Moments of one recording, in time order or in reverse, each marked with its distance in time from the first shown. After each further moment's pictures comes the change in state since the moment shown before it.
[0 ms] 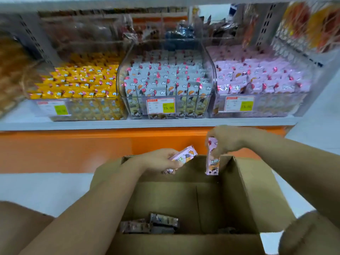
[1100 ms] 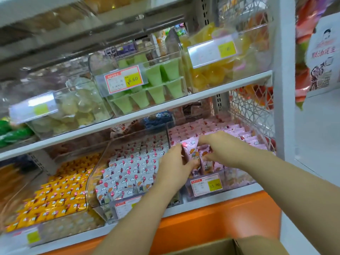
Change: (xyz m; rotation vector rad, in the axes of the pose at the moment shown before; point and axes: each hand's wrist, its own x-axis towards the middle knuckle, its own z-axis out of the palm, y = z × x) left_hand 0.066 0.218 -0.022 0.375 0.814 0.379; right_hand -0.046 0.079 -0.124 0.091 0.756 -0.069
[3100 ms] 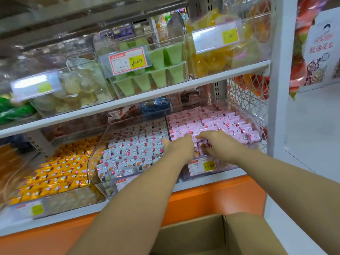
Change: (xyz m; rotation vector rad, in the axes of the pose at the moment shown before) left_hand 0.020 0.022 0.011 0.634 -0.309 -0.074; right_hand -0.006 0.009 0.034 0.074 0.010 0.042
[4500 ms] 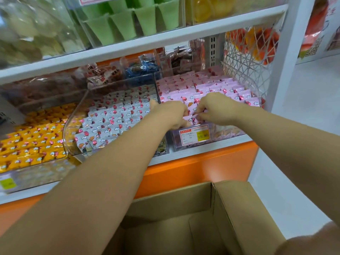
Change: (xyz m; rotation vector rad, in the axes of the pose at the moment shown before) left_hand 0.008 -0.013 -0.002 0.144 -0.051 0.160; right_hand 0.015 0.012 0.004 -0.109 -0.064 -0.022
